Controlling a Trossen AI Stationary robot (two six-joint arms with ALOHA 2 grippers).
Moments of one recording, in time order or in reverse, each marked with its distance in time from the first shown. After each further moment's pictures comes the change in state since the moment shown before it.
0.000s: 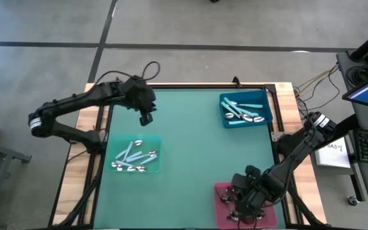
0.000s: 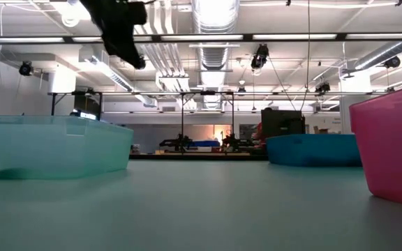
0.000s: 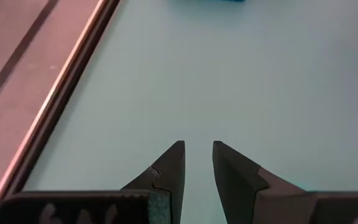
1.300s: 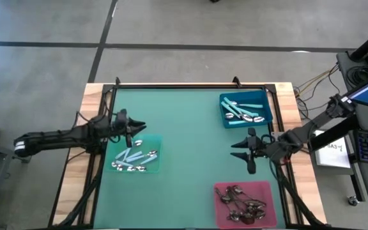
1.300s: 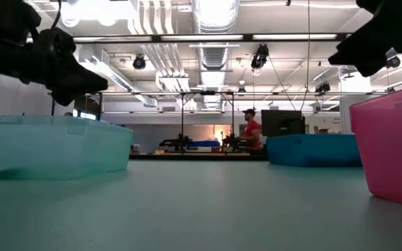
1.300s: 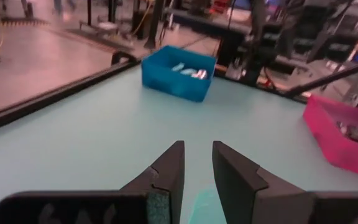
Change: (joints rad) left arm -0.171 -0.899 -1.106 0.942 -0.069 -0.318; right arm -0.249 -0.836 -0.826 0.829 0.412 -0.758
